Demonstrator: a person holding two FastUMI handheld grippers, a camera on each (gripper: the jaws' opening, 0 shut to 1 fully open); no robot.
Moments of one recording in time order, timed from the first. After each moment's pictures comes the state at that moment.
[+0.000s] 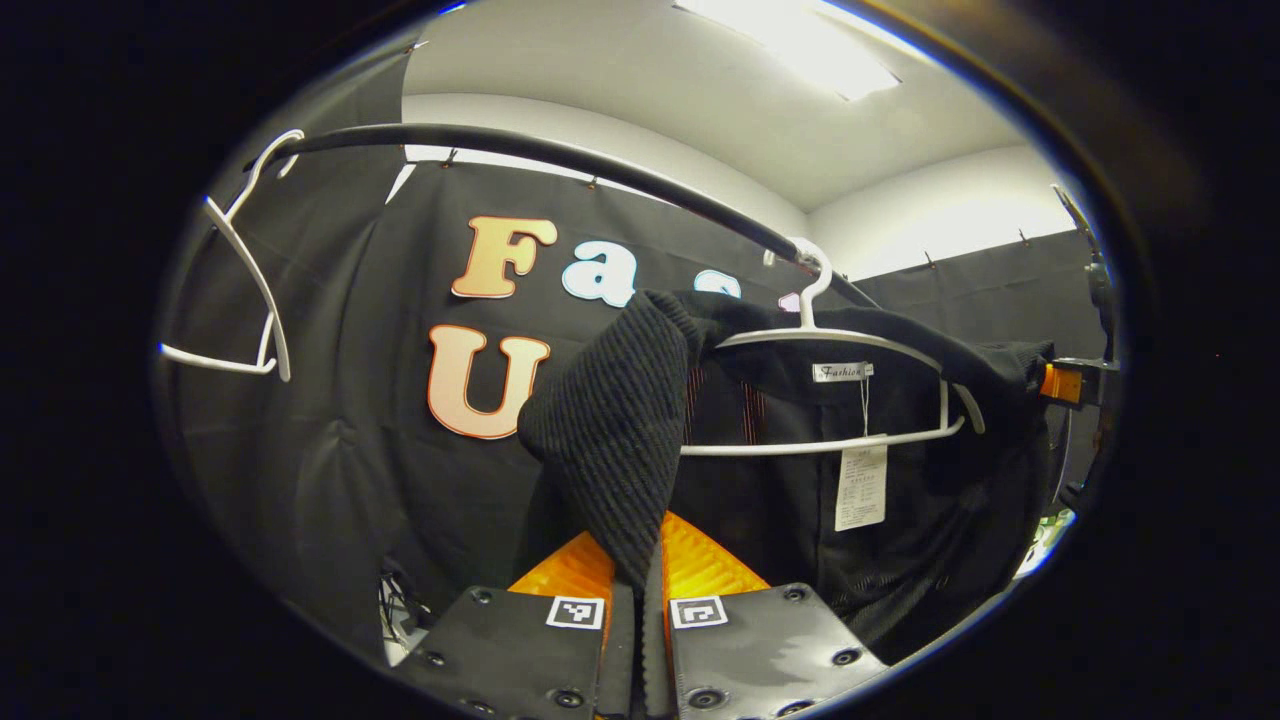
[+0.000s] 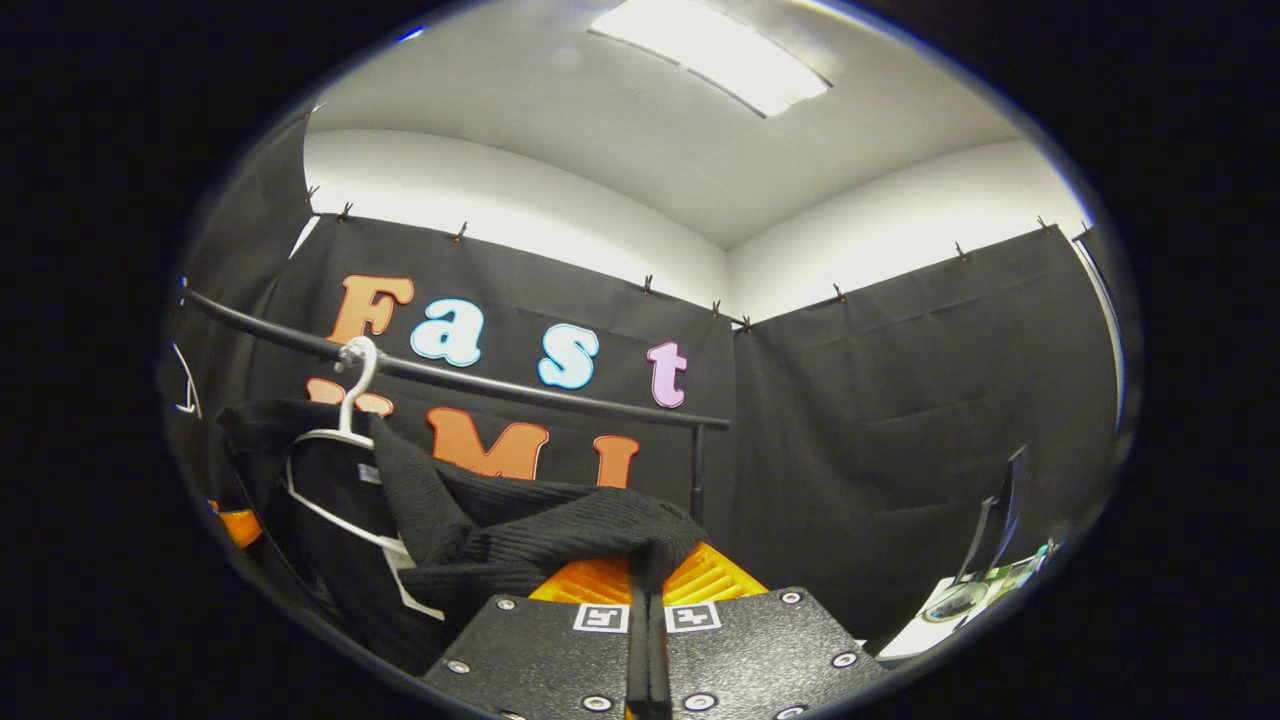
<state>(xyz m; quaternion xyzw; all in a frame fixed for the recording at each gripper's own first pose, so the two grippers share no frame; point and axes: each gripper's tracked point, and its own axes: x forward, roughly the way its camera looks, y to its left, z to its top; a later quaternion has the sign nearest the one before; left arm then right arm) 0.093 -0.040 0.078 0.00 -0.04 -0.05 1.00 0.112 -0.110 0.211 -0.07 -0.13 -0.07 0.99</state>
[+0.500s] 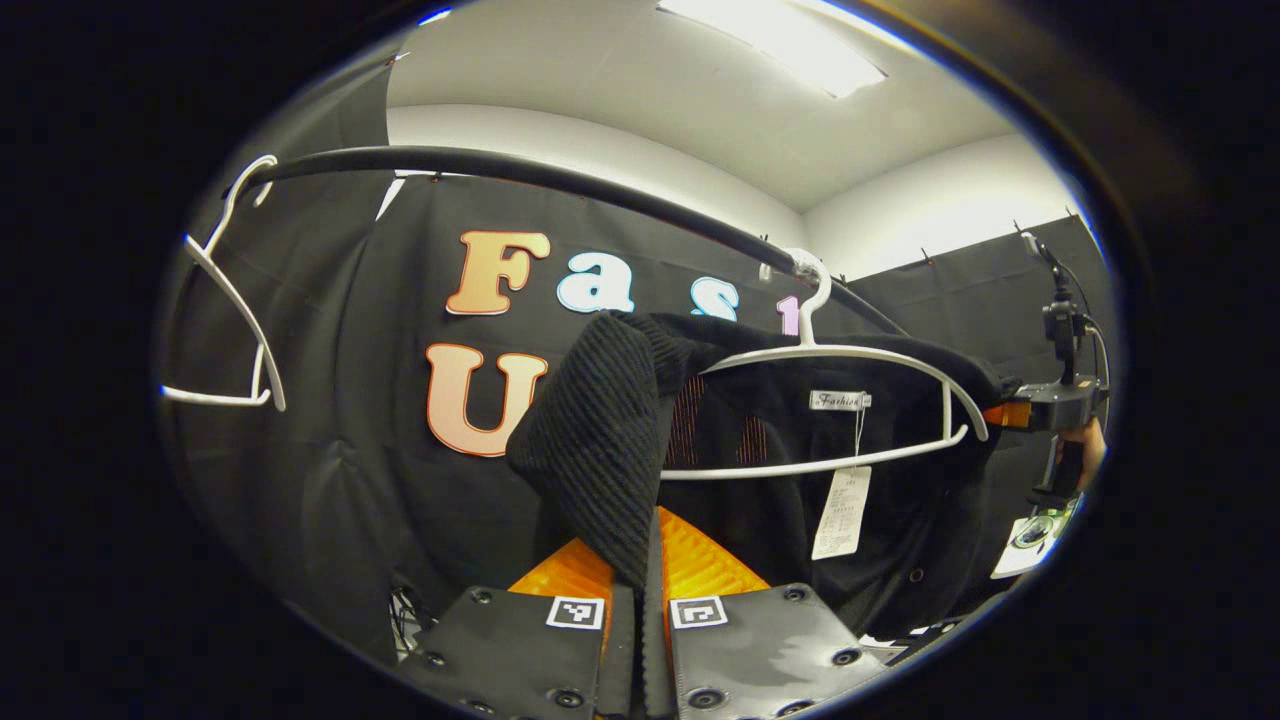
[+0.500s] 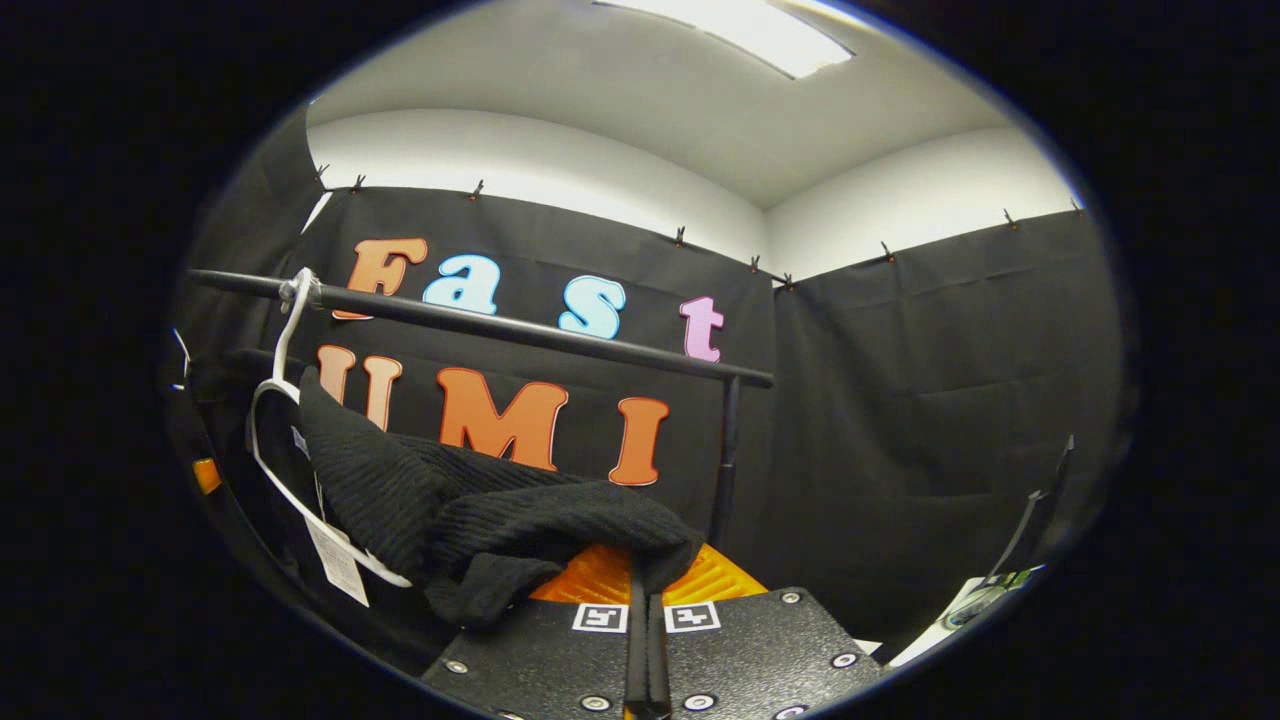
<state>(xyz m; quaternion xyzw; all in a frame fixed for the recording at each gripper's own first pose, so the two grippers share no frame) 0.100 -0.037 0.098 0.02 -0.06 -0.05 1.00 0.207 -0.119 0.165 -0.06 -0.06 -0.01 1.00</state>
